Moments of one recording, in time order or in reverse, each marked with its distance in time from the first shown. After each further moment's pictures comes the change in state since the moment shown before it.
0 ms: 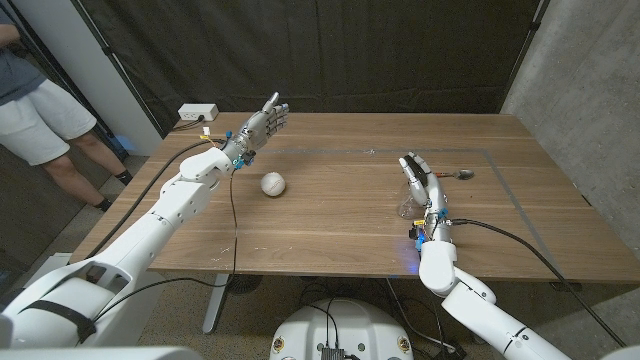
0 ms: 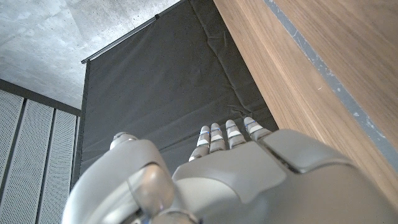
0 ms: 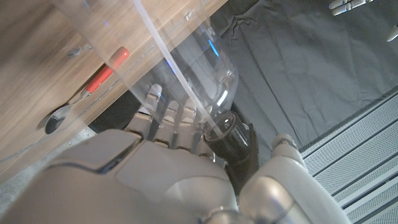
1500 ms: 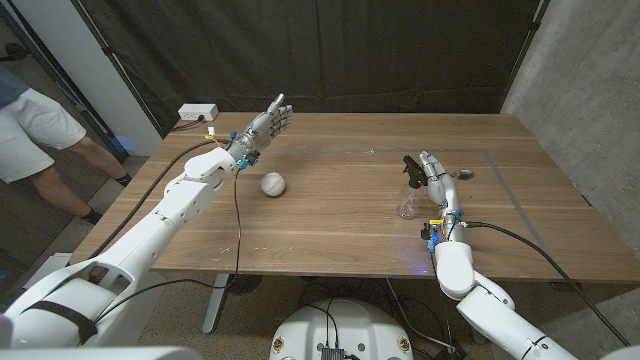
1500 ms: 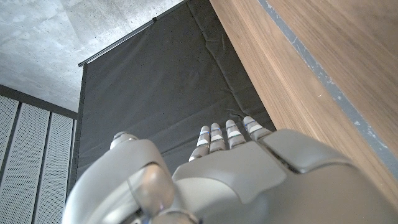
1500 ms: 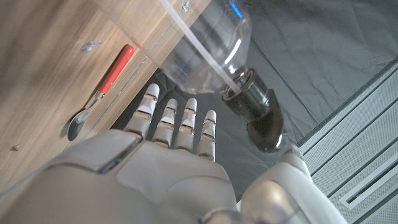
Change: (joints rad) left arm 0.001 -0.008 0.016 -0.027 0.012 0.022 0.022; left_hand 0.014 -0.008 0.000 0.000 0.000 0.005 0.006 0.000 0.000 0.009 0.009 0.000 0.000 0.000 0.000 0.000 0.000 0.016 -0.016 0.006 0.000; right arm -0.065 -0.015 0.084 -0.028 0.162 0.142 0.095; right_hand -0.082 -0.023 -0.066 0.019 0.012 0.005 0.037 -0.021 0.000 0.048 0.012 -0.014 -0.013 0.036 0.003 -0.001 -0.003 0.024 -0.052 -0.048 0.000
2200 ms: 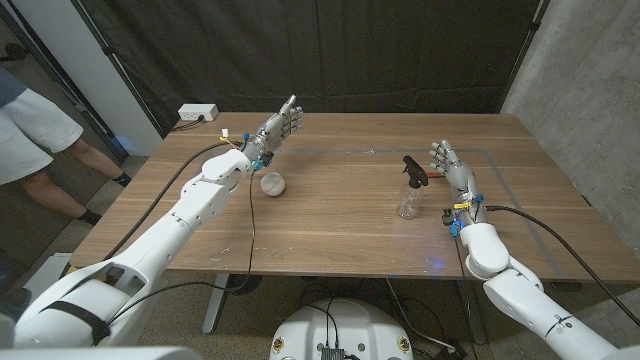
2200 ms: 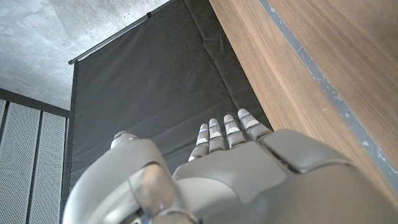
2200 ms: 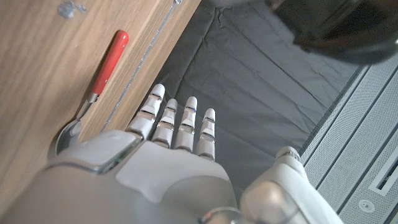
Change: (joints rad) left arm 0.003 -0.066 0.039 -0.029 0.061 0.028 0.141; left_hand 0.006 0.004 0.000 0.000 0.000 0.038 0.012 0.005 0.000 0.074 -0.001 0.015 0.000 0.077 0.005 0.013 0.000 0.111 -0.032 0.026 -0.002; right arm 0.076 -0.089 0.112 0.136 0.307 0.153 0.337; right_hand -0.017 0.017 -0.008 0.008 0.008 0.025 0.036 0.007 0.000 0.027 0.016 0.000 0.000 0.010 -0.020 0.000 0.001 0.038 -0.058 -0.009 0.002
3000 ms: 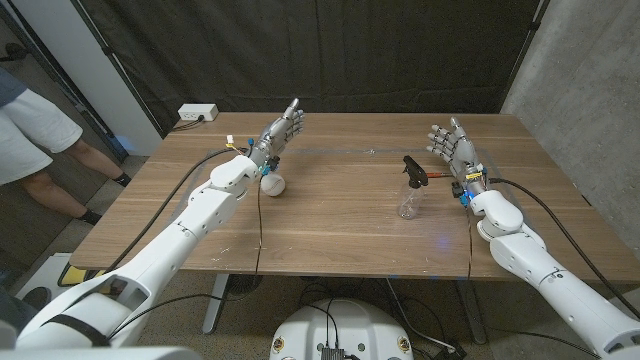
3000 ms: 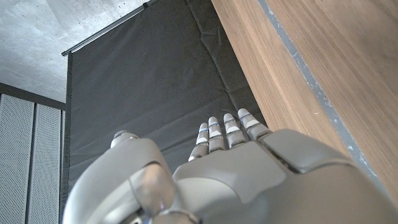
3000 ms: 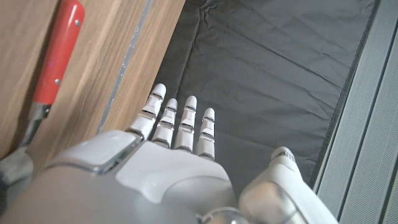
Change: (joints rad) left arm 0.071 0.019 -0.022 -0.093 -0.007 0.014 0.069; left_hand 0.004 -0.004 -0.004 0.004 0.000 0.011 0.000 0.000 0.000 0.010 0.010 0.008 0.000 0.014 0.007 0.000 0.000 0.005 0.006 0.000 0.000; right arm 0.242 0.034 -0.011 0.231 0.284 -0.013 0.345; right_hand -0.004 0.014 0.005 0.004 0.000 0.001 0.014 0.000 0.000 0.007 0.007 0.000 0.004 0.003 0.004 0.000 0.000 0.011 -0.011 0.000 0.000
